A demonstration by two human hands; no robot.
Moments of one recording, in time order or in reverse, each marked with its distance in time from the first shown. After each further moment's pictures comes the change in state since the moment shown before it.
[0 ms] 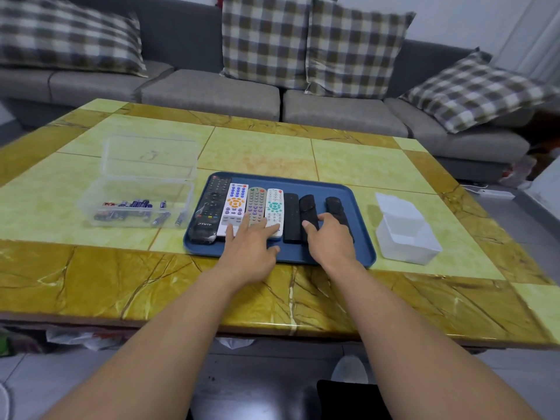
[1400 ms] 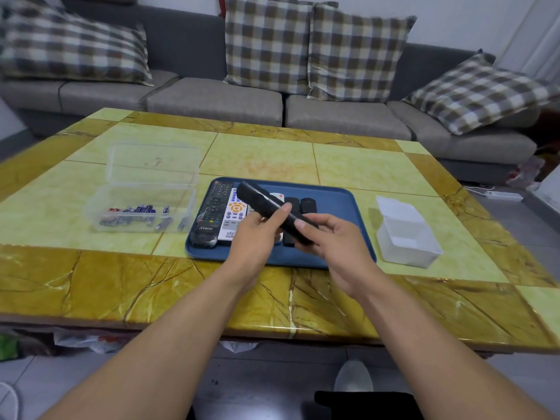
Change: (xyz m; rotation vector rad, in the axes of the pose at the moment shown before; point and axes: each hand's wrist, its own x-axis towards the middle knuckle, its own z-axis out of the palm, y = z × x) left_hand -0.008 0.036 -0.014 -1.185 0.188 -0.113; right_hand -0.055 -0.022 -0.053 1.089 -0.288 0.020
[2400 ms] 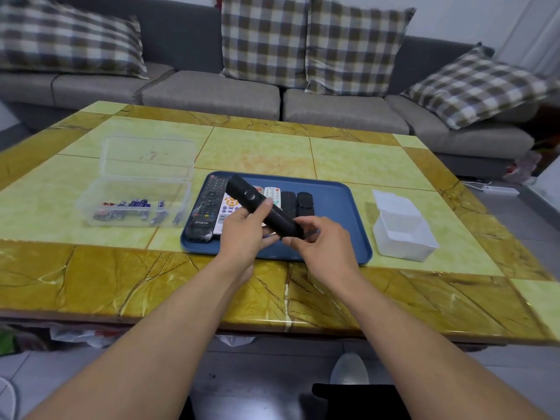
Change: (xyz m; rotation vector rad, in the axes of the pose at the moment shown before) left_hand 0.002 0.001 0.002 -0.217 0.169 -0.104; right_hand 0.008 0.029 -0.006 -0.860 0.098 -0.286
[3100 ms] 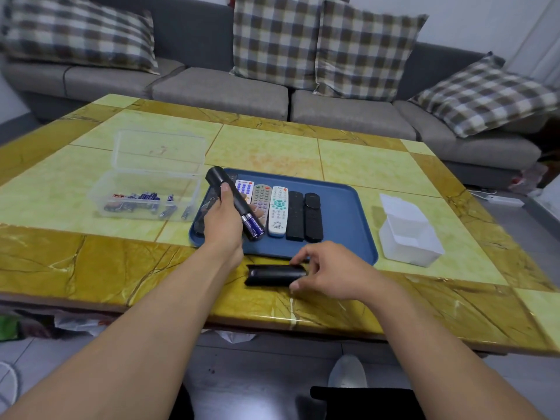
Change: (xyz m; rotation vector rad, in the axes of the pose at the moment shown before) left_hand 0.021 0.013 -0.027 -0.193 0.236 -0.053; right_hand -0.011 -0.006 -0.025 -0.338 -0.606 -0.003
